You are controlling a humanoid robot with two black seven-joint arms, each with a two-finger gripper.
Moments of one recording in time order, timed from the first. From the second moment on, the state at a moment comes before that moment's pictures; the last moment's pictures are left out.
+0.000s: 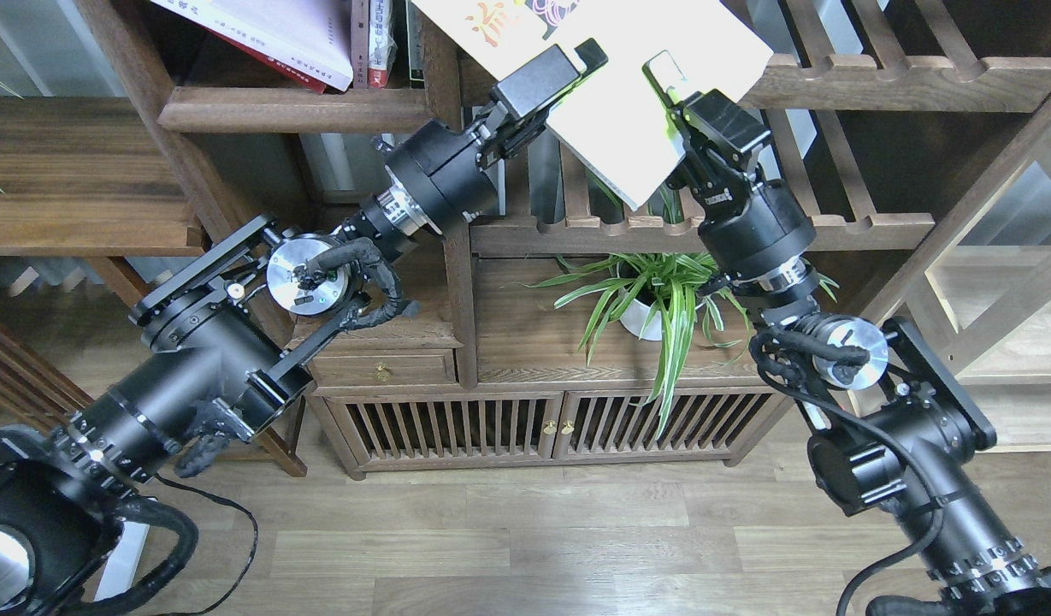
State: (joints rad) left arm -0.86 0.00 -0.81 -1.09 -0.29 -0.49 0.15; right arm 0.40 -0.16 1.23 1.31 0.38 0.58 -0.25
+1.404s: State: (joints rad) left arm -0.85 0.03 -0.81 -1.21 -0.06 -0.49 0.15; right arm 0.39 -0.17 1.29 1.23 0.33 0.58 -0.24
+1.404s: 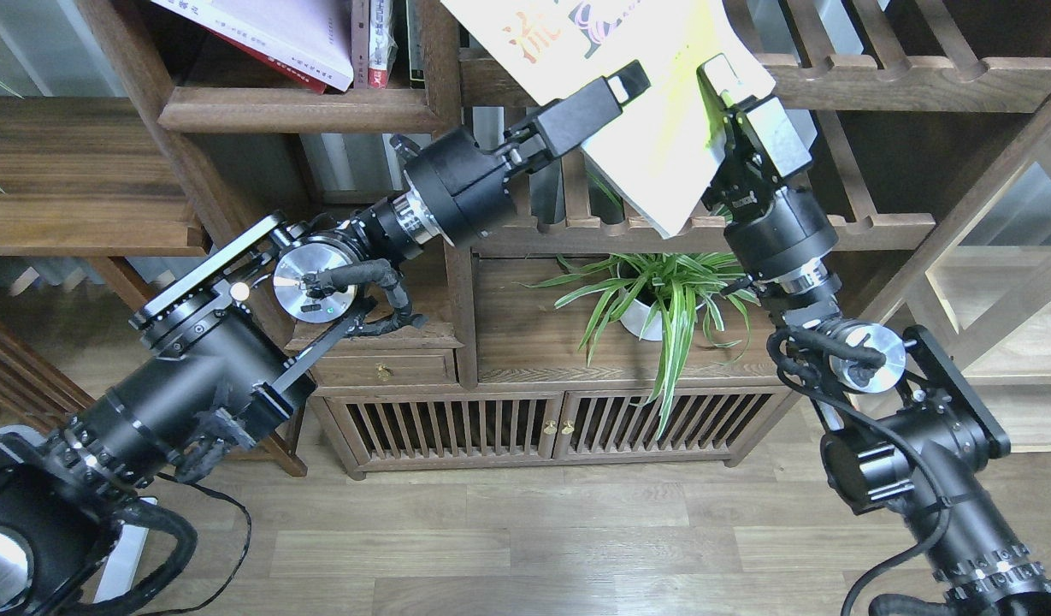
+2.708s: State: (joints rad) left arm -0.50 0.66 -1.22 -1.75 0.20 -0.49 0.14; right arm 0.41 -0.25 1.31 1.00 0.19 0.58 -0.24
